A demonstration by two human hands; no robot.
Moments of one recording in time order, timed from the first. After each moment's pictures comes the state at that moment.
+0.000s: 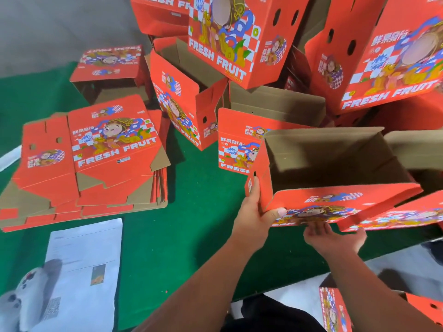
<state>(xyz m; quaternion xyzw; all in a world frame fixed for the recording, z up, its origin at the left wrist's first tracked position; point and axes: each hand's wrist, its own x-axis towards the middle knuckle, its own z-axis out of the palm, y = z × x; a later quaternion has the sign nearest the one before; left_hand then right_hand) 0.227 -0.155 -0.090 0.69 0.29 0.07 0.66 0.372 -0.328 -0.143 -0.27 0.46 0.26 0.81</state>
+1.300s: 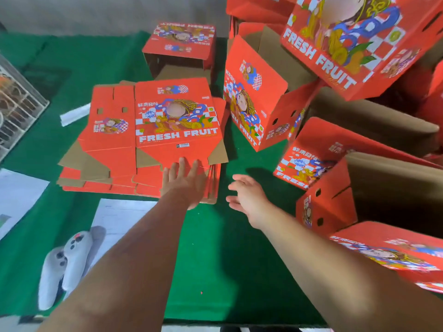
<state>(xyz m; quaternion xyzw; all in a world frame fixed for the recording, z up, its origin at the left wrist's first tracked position) 0.086 0.113 -0.113 0.85 0.49 -0.15 0.12 0.225 -0.011 -0.095 -0.71 -0.07 0.51 0.48</state>
